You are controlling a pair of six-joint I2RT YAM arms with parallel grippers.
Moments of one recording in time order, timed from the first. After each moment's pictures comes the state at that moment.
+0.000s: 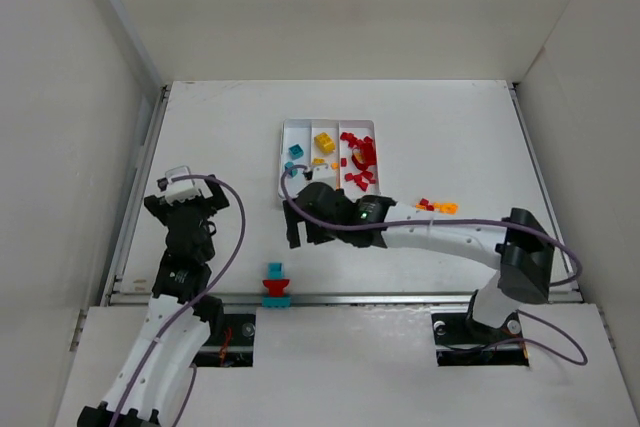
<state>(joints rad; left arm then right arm) -0.22 0.46 0.33 0.04 -0.54 -0.10 1.13 1.62 1.30 -0.50 0.31 0.76</state>
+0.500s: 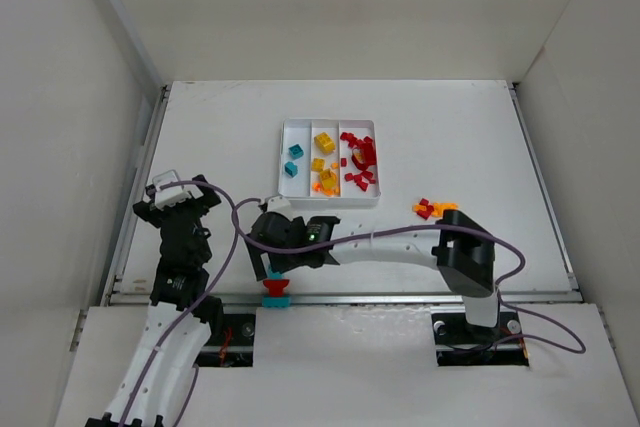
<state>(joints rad) -0.19 0.40 0.32 0.09 -0.61 -0.10 1.30 1.94 1.52 -0.55 0.25 0.82</state>
